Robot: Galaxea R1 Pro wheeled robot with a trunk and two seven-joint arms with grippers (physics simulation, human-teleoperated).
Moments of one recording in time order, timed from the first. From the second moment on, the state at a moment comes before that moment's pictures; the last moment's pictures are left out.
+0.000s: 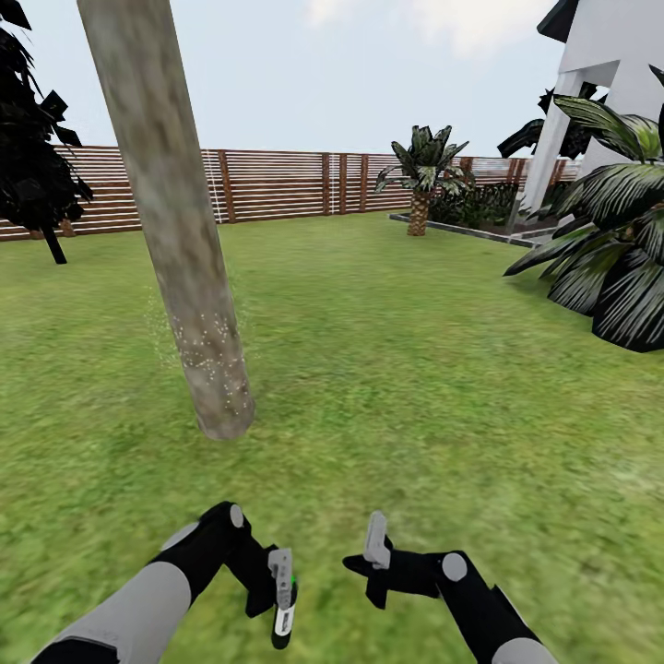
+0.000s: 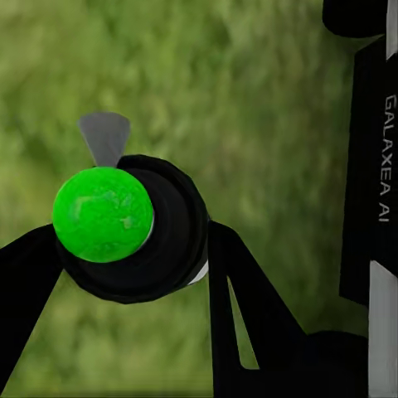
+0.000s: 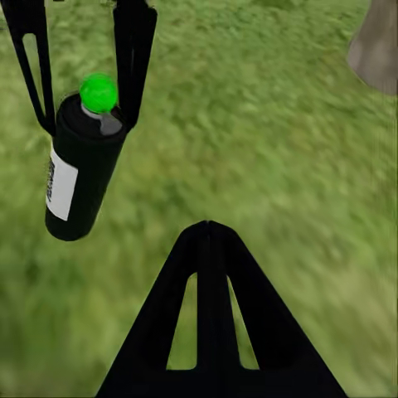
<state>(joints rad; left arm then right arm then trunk) -0.71 -0.05 -0.15 -0.45 -0.95 0.04 -1.21 -0.49 0.08 -0.04 -0.64 0.64 -0.39 0.93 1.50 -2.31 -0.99</state>
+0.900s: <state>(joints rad) -0.71 -0.13 -0.15 -0.45 -0.93 0.02 -1.12 -0.49 0.11 -0.04 -0.64 0.64 -0.39 0.94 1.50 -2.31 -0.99</state>
